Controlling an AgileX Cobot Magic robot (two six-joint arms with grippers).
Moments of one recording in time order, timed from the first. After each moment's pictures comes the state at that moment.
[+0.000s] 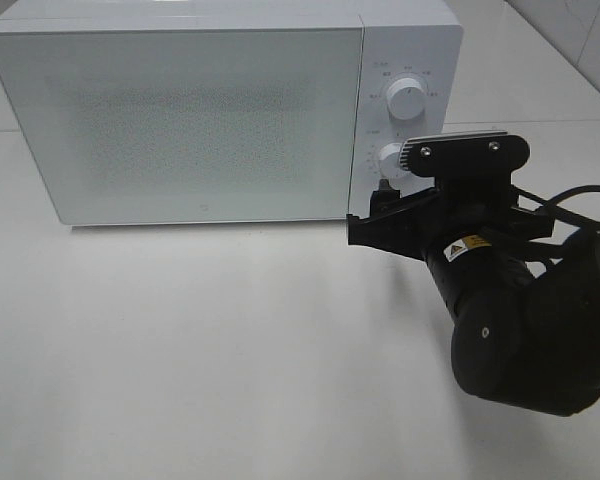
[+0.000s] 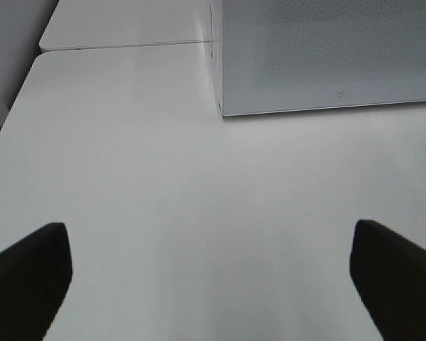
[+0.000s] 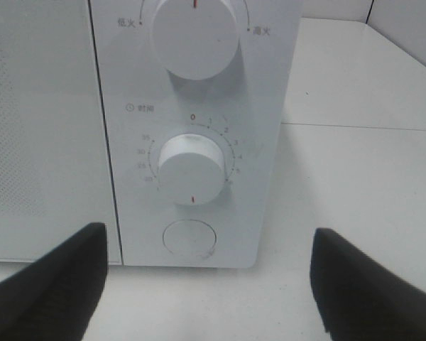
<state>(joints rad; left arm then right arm) -0.02 -0.01 -0.50 -0.05 1.05 0.08 0.81 1.88 -0.56 0.89 -1.21 -0.33</state>
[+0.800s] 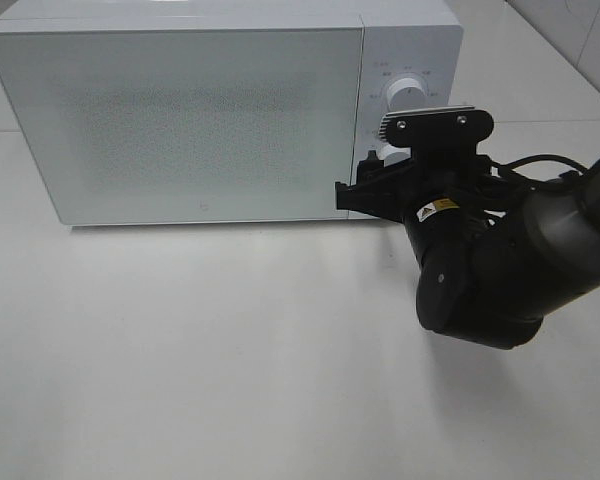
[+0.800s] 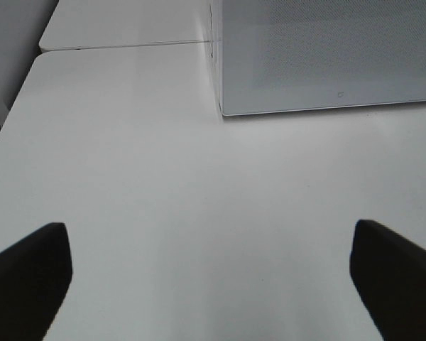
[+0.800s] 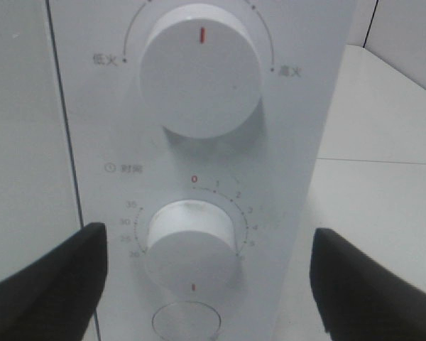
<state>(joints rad) -0.02 -0.01 -0.50 -0.05 1.05 0.08 0.69 2.02 -0.73 0.77 -1.21 -0.34</state>
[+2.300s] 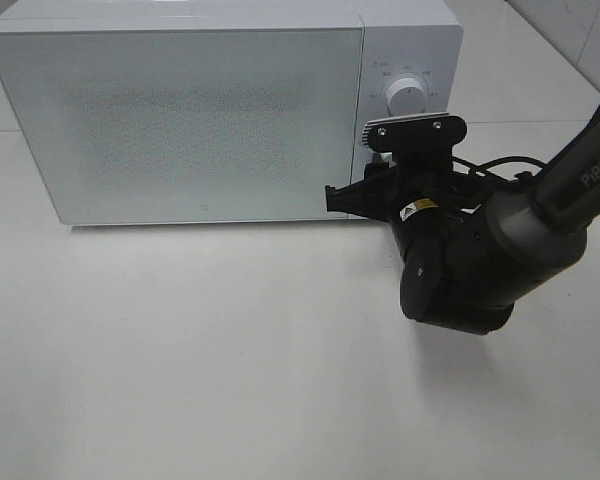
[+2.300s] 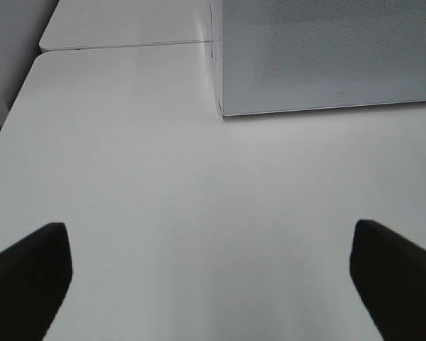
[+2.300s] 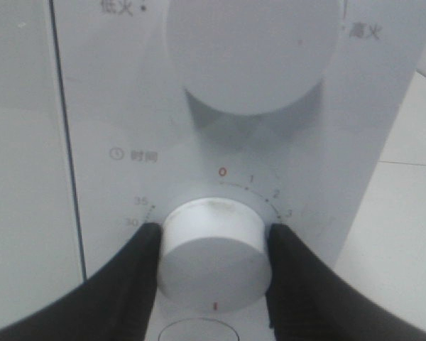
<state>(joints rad) -0.02 -0.01 -0.50 -0.05 1.05 0.08 0.65 2.12 -0.82 0.71 -1.20 -0.34</state>
